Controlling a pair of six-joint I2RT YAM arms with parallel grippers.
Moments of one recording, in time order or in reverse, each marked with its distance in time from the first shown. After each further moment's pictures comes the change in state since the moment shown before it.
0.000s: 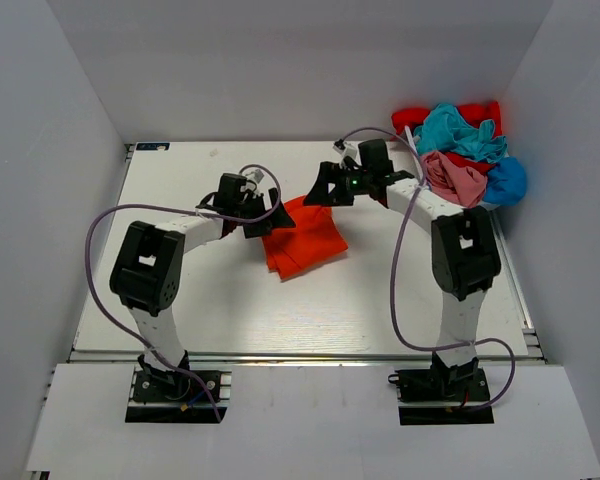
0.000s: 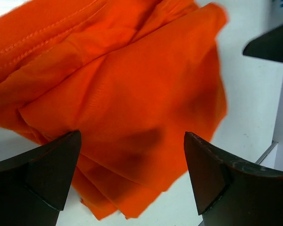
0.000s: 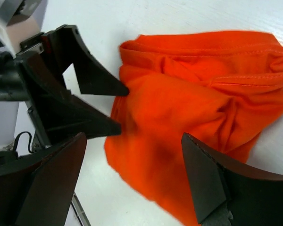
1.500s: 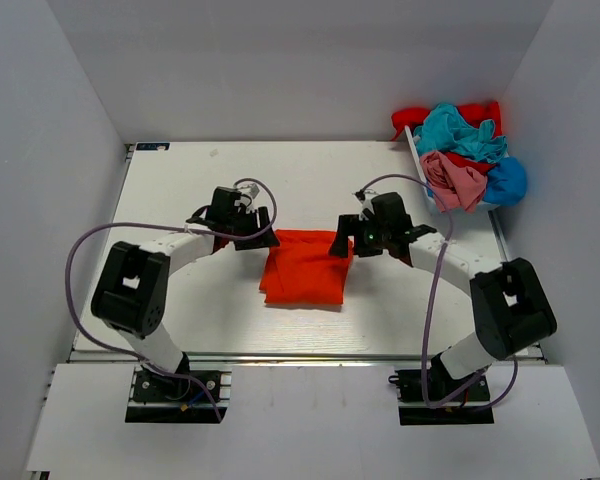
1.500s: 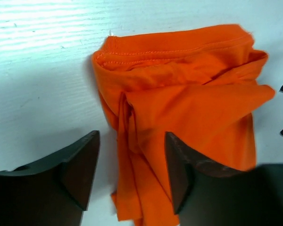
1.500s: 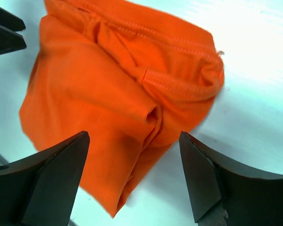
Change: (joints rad) left arm -0.017 -0.182 -0.169 -0.096 -0.117 0.143; right arm 0.083 -0.452 -0.621 0.055 0.394 -0.021
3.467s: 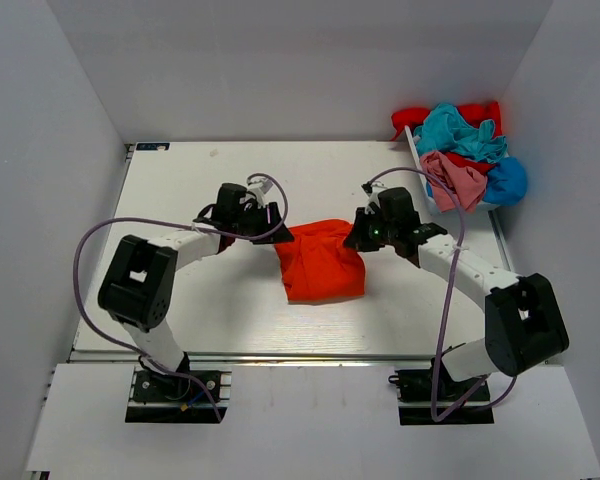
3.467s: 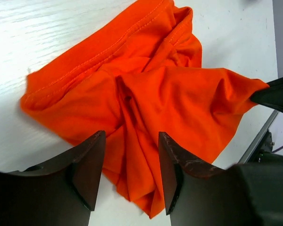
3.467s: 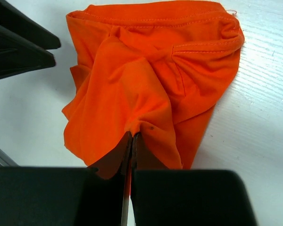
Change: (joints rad) left arm -0.022 0.058 0.008 0.192 0.215 -0.015; right arm -0.006 -0.087 0.028 -0.055 0.035 0.011
